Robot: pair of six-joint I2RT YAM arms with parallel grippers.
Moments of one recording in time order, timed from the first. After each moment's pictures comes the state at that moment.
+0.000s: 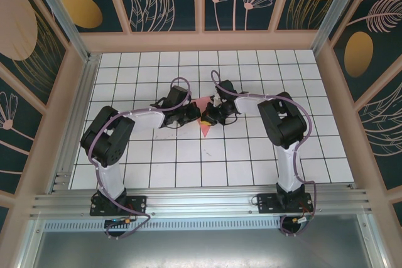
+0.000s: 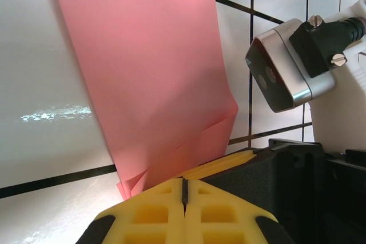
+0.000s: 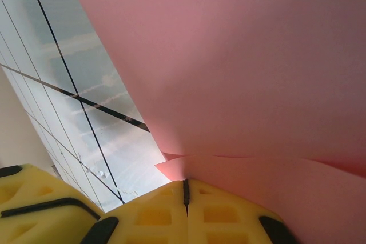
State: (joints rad) left arm -0.58 1.87 1.03 0.03 0.30 -0.87; right arm 0.52 2.08 1.26 -0.29 -0.67 0.77
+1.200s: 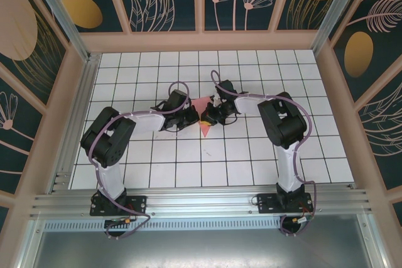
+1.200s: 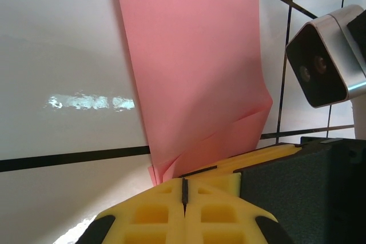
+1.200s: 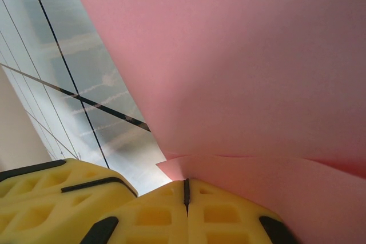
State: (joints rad) left arm -0.60 1.87 0.99 0.03 0.26 -0.93; right arm 0.52 2.08 1.26 -0.29 -0.67 0.77
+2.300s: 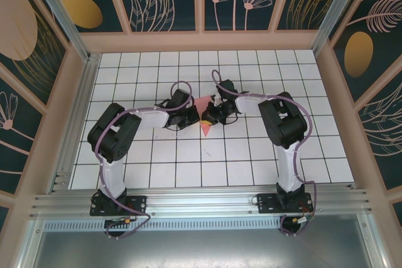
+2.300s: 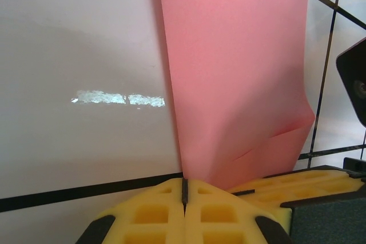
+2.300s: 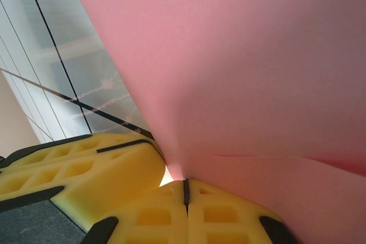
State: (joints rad) left arm -0.60 1.94 1.06 -0.04 0.23 -0.93; right arm 0.52 2.08 1.26 -0.29 -0.66 0.77
